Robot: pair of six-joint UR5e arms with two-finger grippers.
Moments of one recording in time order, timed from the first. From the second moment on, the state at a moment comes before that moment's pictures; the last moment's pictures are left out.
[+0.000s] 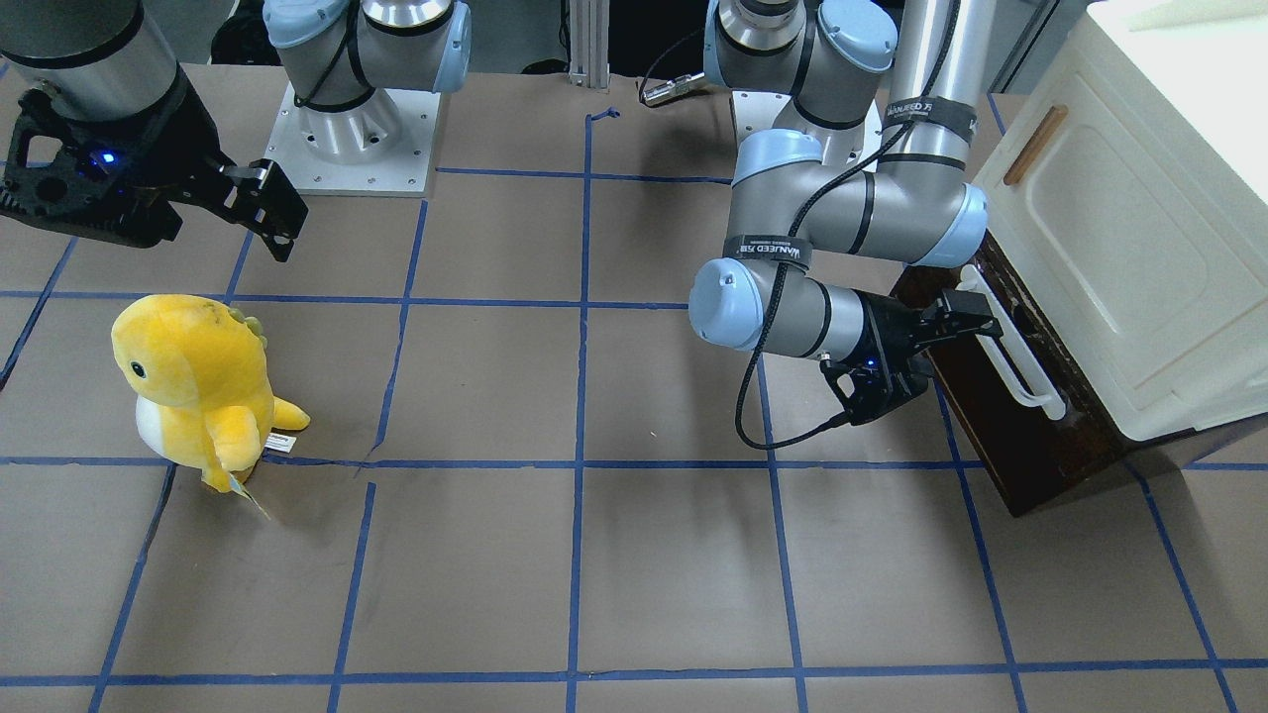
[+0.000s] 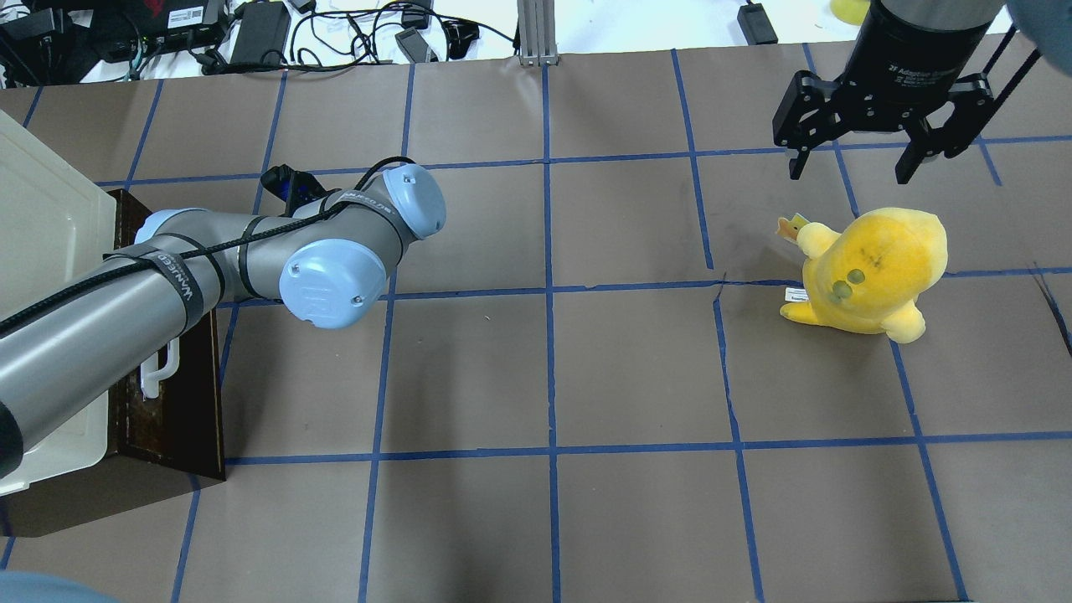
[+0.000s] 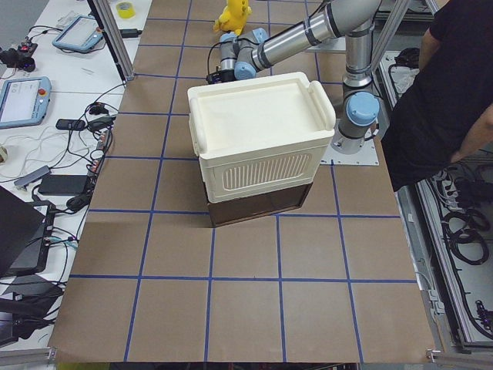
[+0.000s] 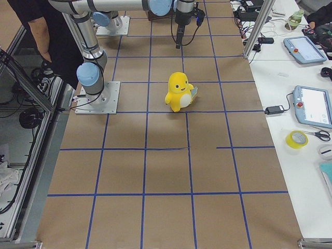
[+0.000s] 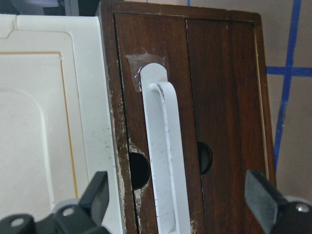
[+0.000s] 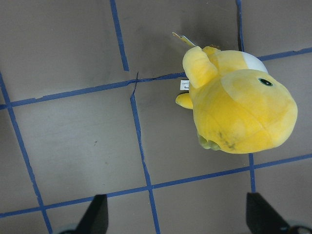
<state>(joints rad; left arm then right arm) -1.71 -1.91 -1.89 -1.43 2.71 -0.55 1.51 -1.53 1.48 -1.44 -1.63 0.11</state>
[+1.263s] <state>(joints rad) -1.65 -1.97 -1.91 -1.39 2.83 -0.54 1.51 -1.53 1.48 -1.44 -1.63 0.11</state>
